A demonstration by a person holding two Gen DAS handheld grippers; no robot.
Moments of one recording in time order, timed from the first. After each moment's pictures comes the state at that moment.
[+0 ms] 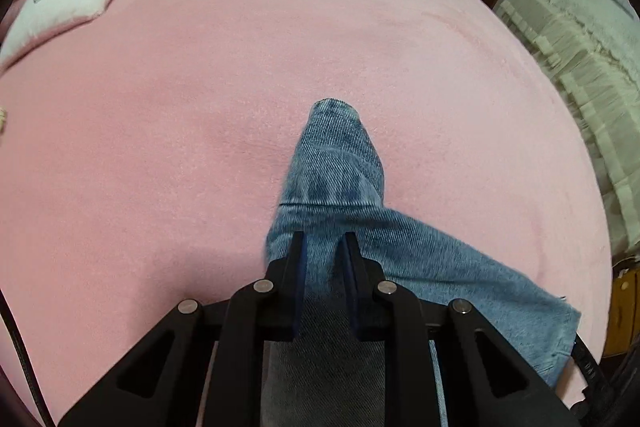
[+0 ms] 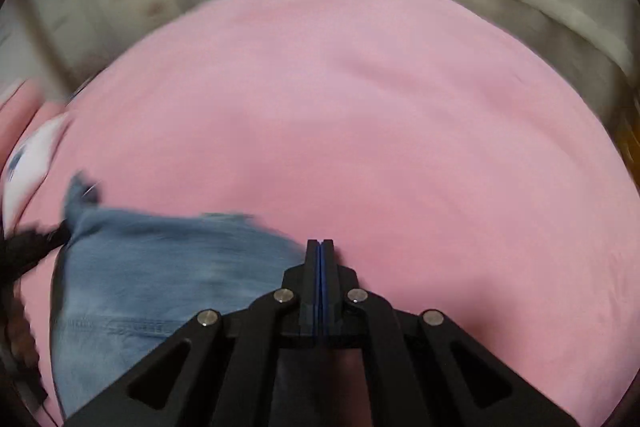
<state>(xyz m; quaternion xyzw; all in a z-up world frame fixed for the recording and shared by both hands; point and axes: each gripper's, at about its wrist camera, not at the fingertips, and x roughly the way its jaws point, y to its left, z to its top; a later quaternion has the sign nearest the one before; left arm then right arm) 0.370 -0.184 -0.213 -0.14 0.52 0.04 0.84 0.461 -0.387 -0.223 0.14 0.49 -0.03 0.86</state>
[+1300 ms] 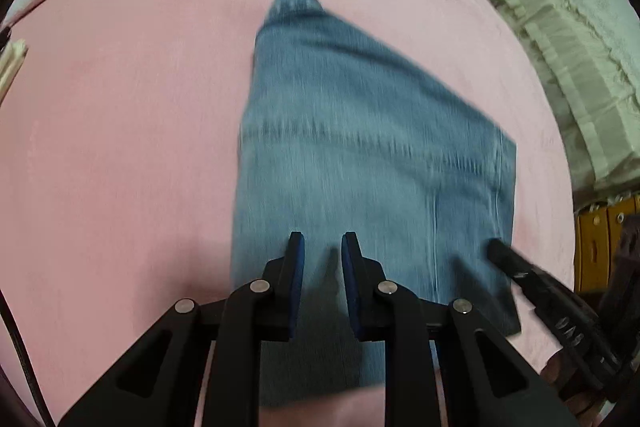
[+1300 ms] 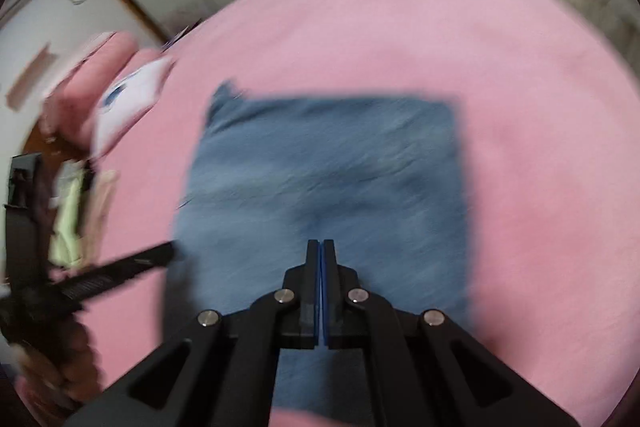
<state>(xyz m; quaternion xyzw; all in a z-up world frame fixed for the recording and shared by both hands) 0.189 -0.227 -0.181 -0.15 0.59 -0.02 0.79 0.366 -0.309 -0.182 0.12 0.53 0.19 0.82</state>
